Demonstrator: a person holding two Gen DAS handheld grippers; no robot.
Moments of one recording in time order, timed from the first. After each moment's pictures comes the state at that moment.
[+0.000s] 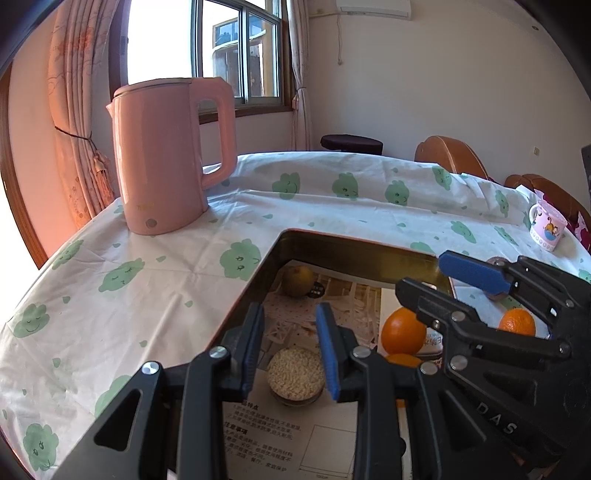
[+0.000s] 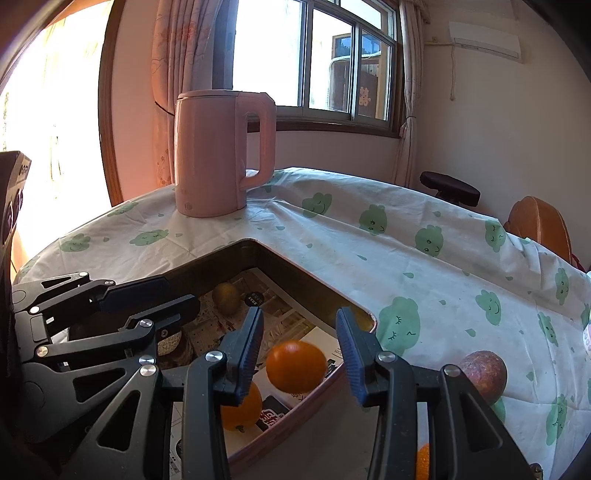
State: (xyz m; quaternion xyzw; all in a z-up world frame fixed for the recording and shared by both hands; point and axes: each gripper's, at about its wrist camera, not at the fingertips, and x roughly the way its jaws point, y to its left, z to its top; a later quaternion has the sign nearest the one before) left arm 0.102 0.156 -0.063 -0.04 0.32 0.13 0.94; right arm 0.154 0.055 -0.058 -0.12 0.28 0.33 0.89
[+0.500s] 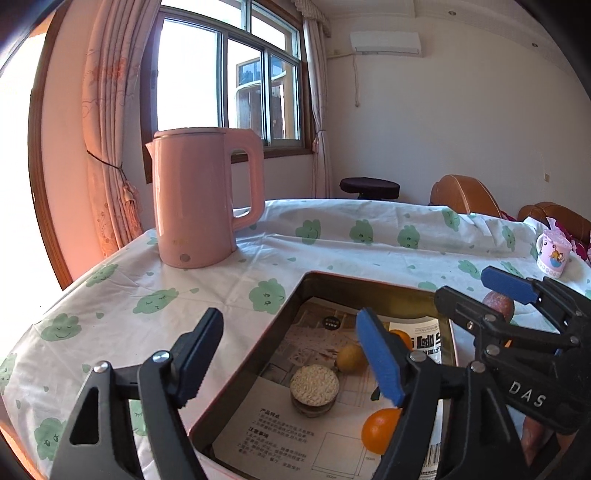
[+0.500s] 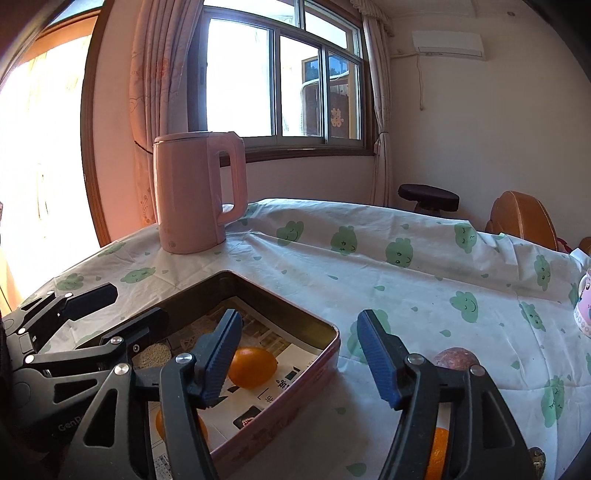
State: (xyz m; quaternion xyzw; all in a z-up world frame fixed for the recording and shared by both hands) left arm 0.067 0.152 -0.045 -0.03 0.22 0.17 0.96; right arm 0.146 0.022 -0.045 -0.06 0.24 0.30 0.92
